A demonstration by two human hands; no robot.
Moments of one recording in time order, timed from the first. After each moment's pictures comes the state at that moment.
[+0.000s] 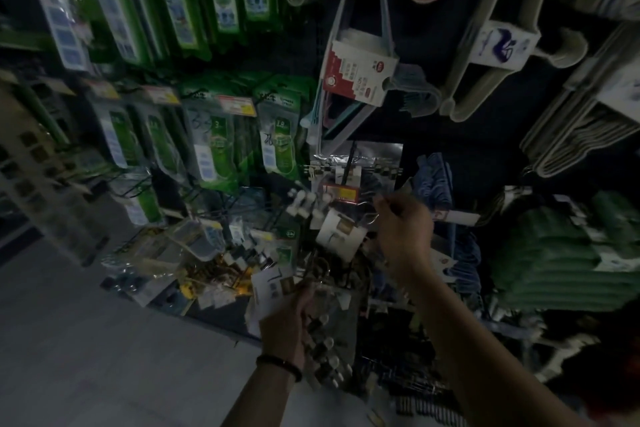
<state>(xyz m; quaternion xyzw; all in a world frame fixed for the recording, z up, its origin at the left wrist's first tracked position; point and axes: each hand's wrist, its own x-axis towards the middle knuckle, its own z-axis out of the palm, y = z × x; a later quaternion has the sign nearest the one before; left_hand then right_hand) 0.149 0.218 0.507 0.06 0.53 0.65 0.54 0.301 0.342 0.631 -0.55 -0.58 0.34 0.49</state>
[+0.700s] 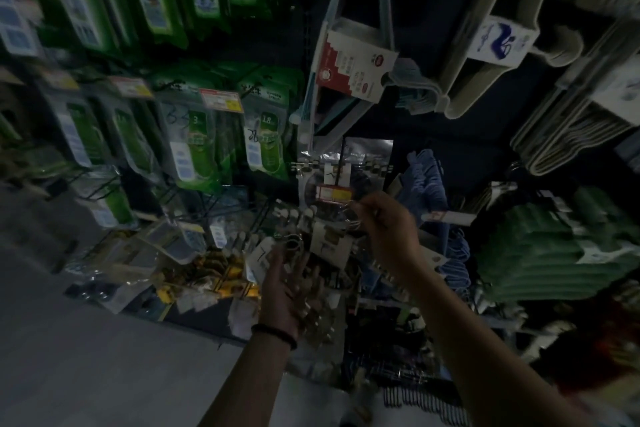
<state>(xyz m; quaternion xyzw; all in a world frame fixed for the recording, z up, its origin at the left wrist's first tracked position) 0.127 0.268 0.535 0.04 0.40 0.67 0.63 0.296 0.371 0.603 -0.47 -0.72 0.28 0.42</state>
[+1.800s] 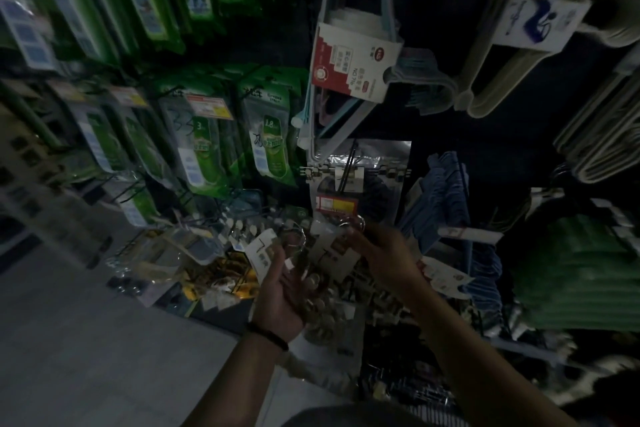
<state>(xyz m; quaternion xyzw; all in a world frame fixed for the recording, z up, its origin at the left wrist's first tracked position) 0.126 0.308 0.530 0.07 0.36 0.64 0.67 0.301 0.410 0.563 -0.45 -0.70 0.44 0.35</state>
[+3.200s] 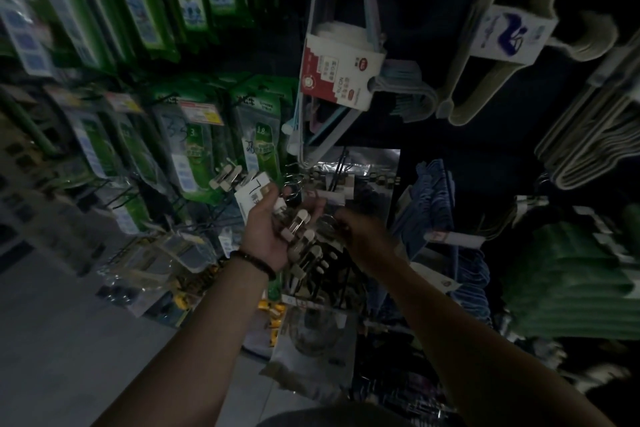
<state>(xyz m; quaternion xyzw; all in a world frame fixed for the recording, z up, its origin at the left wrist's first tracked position) 0.114 0.378 0.615 0.11 0.33 0.70 0.63 0.287 0.465 0.549 -0.44 -0.81 0.28 0.26</state>
